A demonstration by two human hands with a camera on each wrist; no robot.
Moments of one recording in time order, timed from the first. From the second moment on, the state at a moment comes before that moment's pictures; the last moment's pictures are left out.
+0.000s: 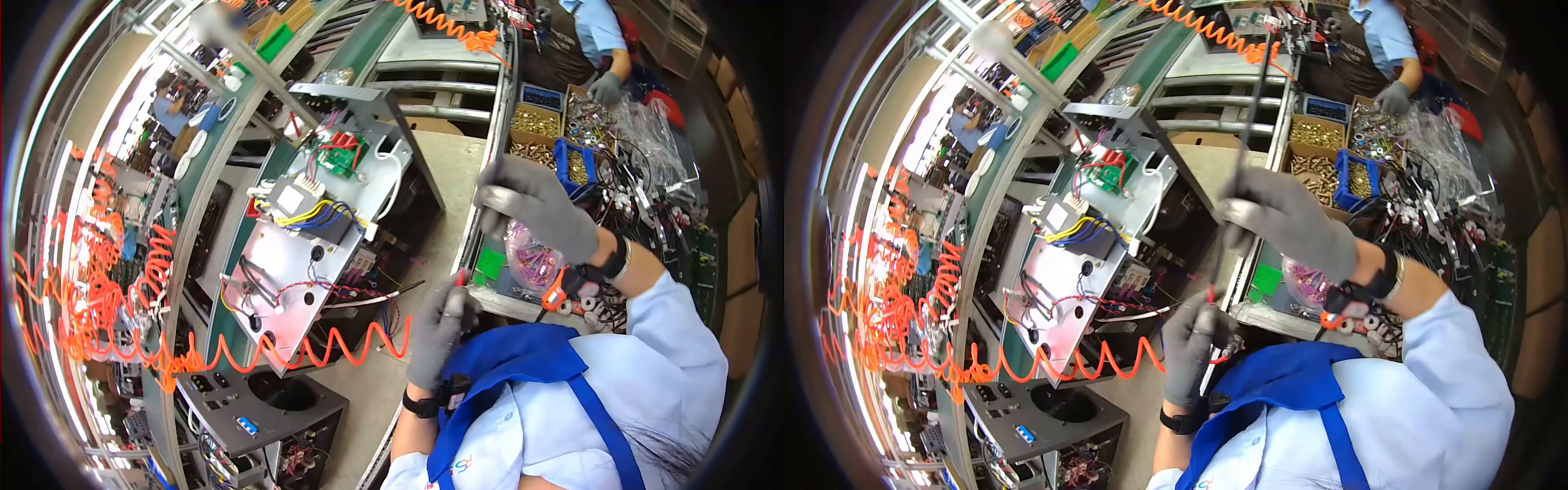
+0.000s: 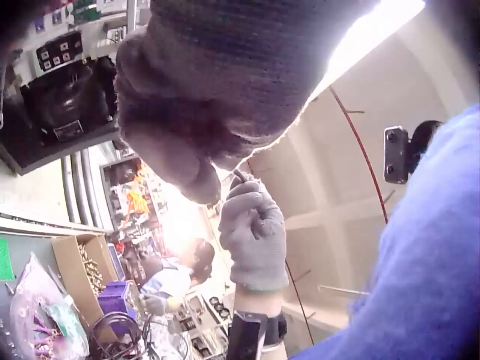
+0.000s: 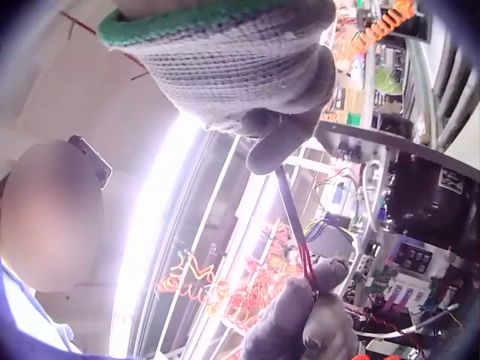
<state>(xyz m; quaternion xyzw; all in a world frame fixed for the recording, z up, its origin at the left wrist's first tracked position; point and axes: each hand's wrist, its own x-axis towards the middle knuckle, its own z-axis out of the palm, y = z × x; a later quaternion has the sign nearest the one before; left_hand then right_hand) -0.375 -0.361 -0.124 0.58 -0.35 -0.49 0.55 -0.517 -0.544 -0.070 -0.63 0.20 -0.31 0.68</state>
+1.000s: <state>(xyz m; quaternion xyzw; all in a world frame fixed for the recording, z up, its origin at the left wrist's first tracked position) -0.317 -0.251 -0.179 0.70 -0.14 -0.32 0.63 -0.249 -0.669 -0.078 -0.96 0.21 0.15 -0.10</state>
